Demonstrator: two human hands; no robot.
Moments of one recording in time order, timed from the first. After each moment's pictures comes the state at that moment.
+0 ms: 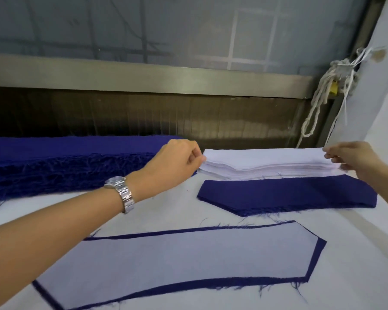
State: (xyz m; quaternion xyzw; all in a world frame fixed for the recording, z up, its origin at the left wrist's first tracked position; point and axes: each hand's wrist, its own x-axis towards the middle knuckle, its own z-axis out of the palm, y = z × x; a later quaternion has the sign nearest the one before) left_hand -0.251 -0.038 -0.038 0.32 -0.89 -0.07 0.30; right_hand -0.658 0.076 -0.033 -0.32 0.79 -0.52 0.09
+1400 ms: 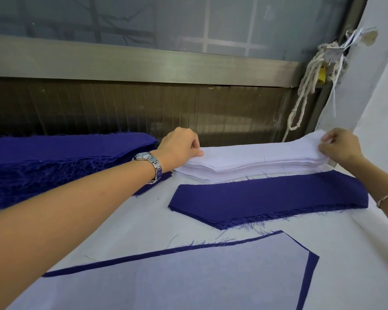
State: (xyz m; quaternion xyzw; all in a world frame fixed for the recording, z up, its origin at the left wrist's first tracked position) left_hand -0.359 -0.114 -0.049 0.36 -0.90 -0.08 0.23; right_hand -0.756 0.030 -0.066 -0.36 0.84 -0.40 -0.10
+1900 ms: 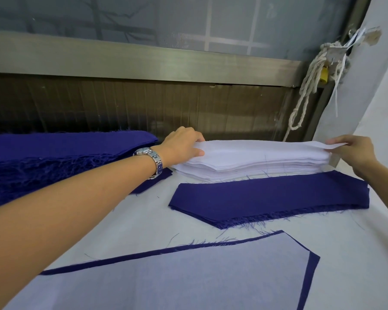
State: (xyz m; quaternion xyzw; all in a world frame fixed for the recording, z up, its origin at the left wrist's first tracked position) left_hand -0.364 -0.125 -0.048 0.34 -0.92 -0.05 0.17; right_hand -0.777 0.047 -0.076 -0.34 0.78 -0.53 -0.02
